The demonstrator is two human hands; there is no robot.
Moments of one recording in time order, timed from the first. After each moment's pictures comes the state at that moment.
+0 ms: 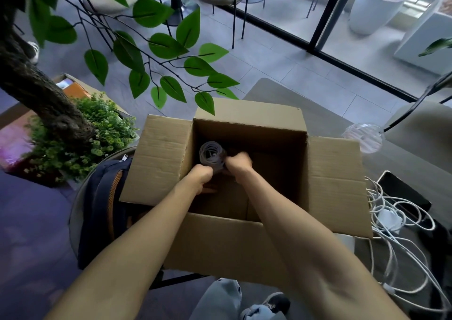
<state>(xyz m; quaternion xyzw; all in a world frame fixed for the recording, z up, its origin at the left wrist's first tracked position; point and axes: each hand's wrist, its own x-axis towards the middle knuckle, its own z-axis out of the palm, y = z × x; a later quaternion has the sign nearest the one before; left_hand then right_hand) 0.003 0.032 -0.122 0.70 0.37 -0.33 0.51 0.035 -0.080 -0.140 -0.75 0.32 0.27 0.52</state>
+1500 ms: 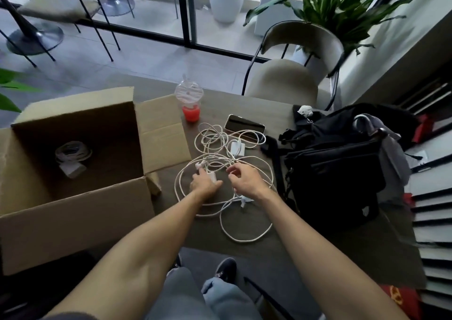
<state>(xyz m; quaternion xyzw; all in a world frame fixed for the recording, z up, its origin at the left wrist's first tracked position) -0.178 -0.321 -0.158 0.91 0.02 -0.35 0.23 -0.249 -0.449 -0.100 -0.86 0.23 0.13 0.43</state>
